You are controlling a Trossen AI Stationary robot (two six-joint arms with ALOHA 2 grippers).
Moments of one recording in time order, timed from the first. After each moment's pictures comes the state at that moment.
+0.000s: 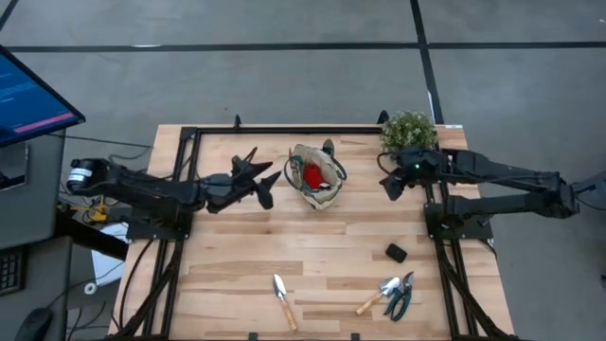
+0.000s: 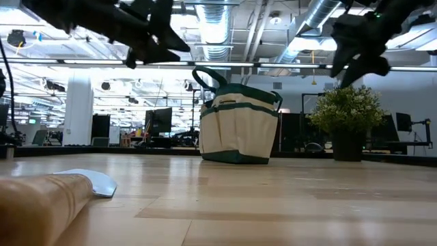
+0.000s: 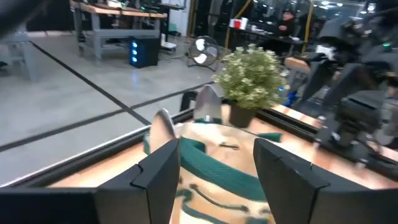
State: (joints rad) left arm -0.07 0.96 0.51 0.51 -0.68 -0.23; right arm -0.26 0.84 0.80 -0.87 0.13 0.57
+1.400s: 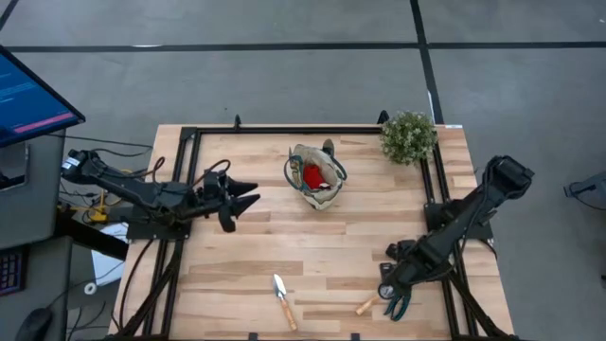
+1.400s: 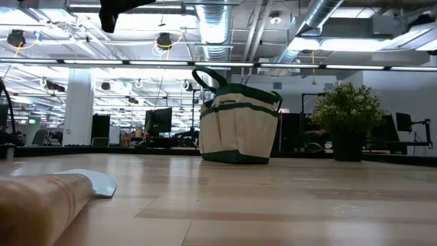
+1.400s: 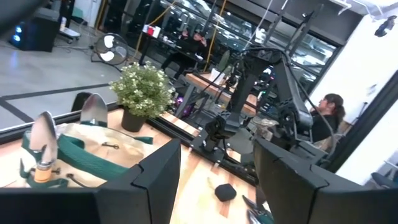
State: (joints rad) left arm -0.39 0.59 0.51 0.35 -0.64 -0.38; right arm 0.77 1.47 0.81 -0.79 -0.21 2.29
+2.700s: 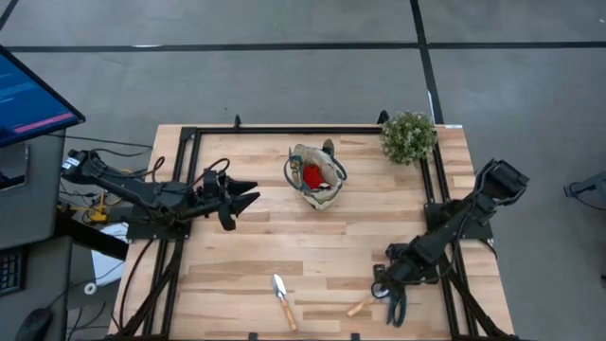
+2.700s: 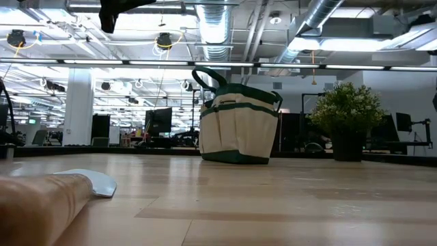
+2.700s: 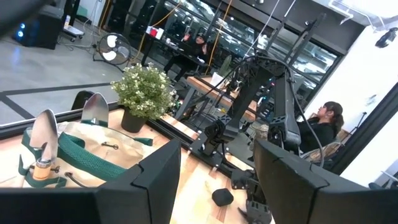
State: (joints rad) left arm -0.39 0.60 0.51 0.36 -0.66 -0.41; right arm 0.74 1.58 0.68 -0.52 -0.20 2.30
